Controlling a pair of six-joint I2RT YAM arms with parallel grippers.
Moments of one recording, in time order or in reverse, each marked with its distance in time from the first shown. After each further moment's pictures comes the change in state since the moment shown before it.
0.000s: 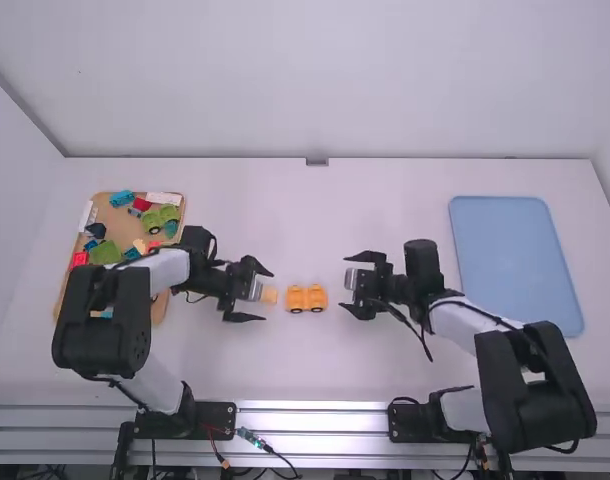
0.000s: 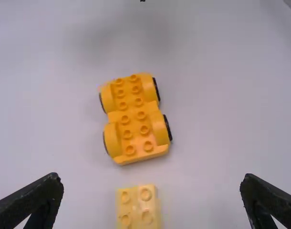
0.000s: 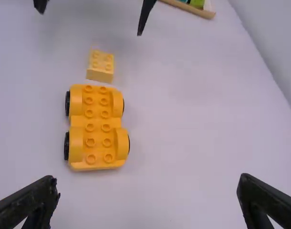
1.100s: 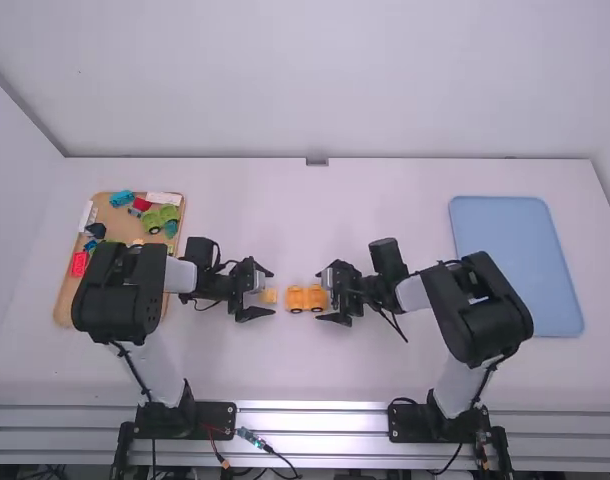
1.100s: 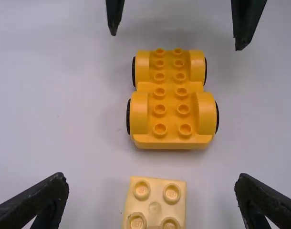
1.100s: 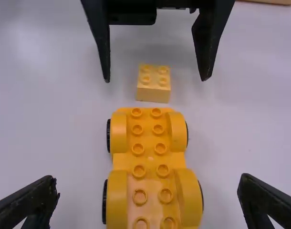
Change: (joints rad) left arm 0.008 0.191 -0.094 0.477 0.077 -0.430; right arm 0.136 0.406 0.161 0.058 -0.124 0.141
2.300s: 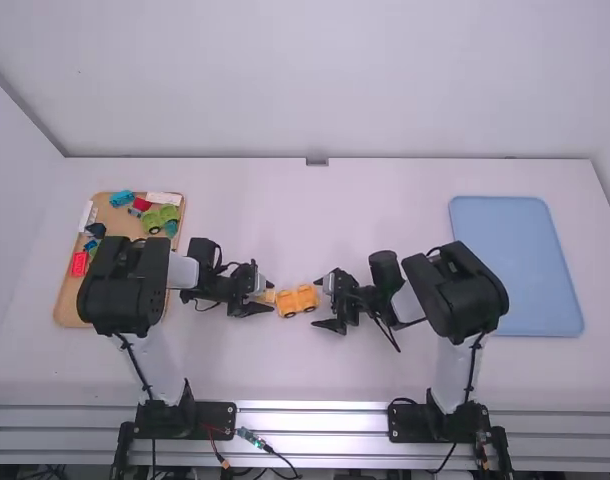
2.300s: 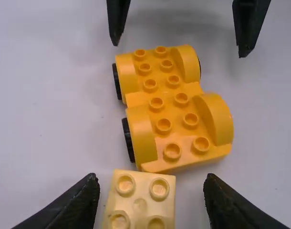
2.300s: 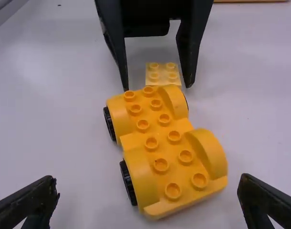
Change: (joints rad) left arm 0.000 0.053 0.043 -0.095 -0.019 0.087; right arm 0.015 0.157 -0.082 0.397 -0.050 0.237
